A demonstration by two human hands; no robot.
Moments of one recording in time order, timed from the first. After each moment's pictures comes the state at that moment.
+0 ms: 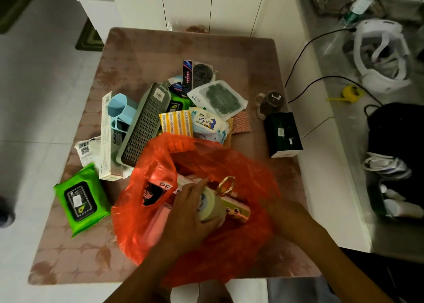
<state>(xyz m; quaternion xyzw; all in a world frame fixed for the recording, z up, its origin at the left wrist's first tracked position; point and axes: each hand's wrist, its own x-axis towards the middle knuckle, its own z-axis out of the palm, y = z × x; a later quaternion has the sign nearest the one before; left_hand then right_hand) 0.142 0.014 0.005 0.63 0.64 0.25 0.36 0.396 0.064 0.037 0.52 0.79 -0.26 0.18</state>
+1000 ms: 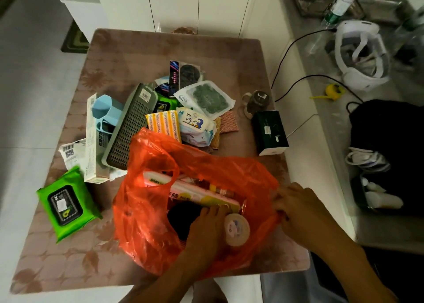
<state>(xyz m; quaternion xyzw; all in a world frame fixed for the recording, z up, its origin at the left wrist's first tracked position) 0.217 -0.001 -0.012 0.71 0.60 0.03 0.36 0.423 0.055 0.102 0.53 0.81 -0.20 0.15</state>
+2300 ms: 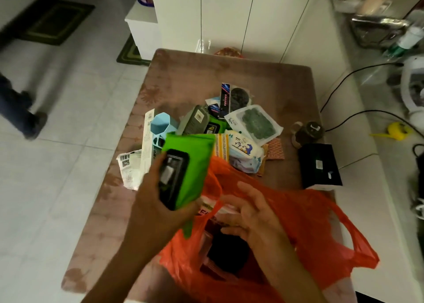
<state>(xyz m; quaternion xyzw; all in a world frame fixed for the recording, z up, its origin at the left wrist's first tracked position) 0.027 0.038 0.124 0.47 0.68 0.41 0.38 0.234 0.063 0.103 0.44 0.33 -0.76 -0.34</state>
